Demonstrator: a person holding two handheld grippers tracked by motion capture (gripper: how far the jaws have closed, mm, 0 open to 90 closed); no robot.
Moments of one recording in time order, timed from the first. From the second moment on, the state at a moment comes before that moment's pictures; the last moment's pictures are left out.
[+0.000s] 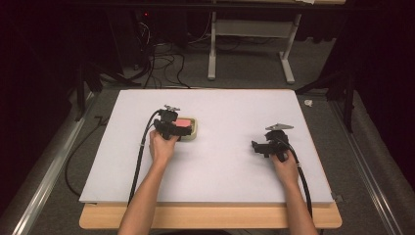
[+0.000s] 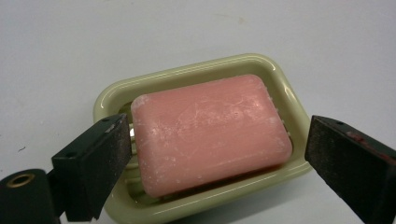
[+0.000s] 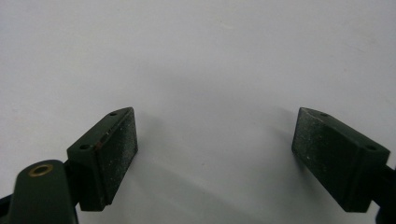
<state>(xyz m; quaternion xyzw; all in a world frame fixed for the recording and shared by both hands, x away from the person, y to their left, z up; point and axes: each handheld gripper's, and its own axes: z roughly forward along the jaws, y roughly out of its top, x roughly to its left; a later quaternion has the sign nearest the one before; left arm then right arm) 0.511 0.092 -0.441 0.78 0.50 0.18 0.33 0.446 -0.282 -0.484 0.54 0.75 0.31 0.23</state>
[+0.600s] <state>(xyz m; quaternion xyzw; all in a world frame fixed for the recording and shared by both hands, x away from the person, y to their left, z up) 0.498 0.100 -0.432 0.78 0.49 0.18 0.35 0.446 -0.282 -0.484 0.54 0.75 0.31 0.23</state>
